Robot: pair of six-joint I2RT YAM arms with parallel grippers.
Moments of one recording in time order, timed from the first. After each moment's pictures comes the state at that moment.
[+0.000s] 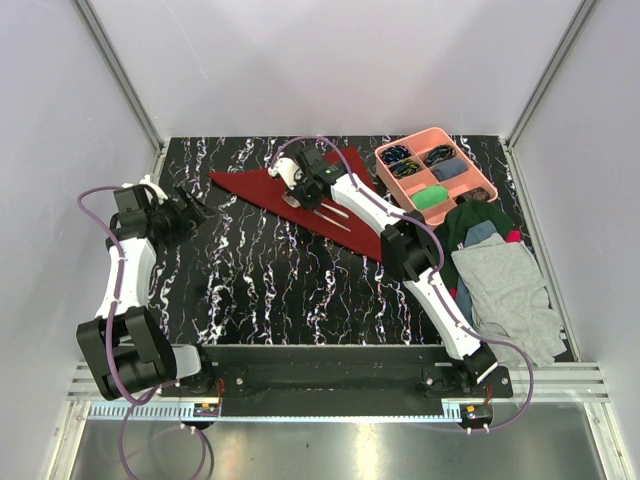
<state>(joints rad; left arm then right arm) 0.32 1.28 0.95 -0.43 0.46 -0.45 0.66 2.65 2.48 -0.74 -0.14 -0.43</state>
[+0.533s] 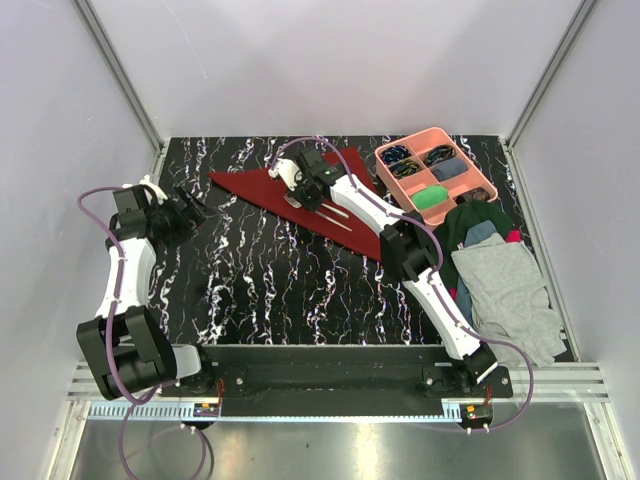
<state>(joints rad) 0.32 1.28 0.94 -0.42 0.48 -0.45 0.66 2.66 2.48 -0.74 -0.11 -0.43</state>
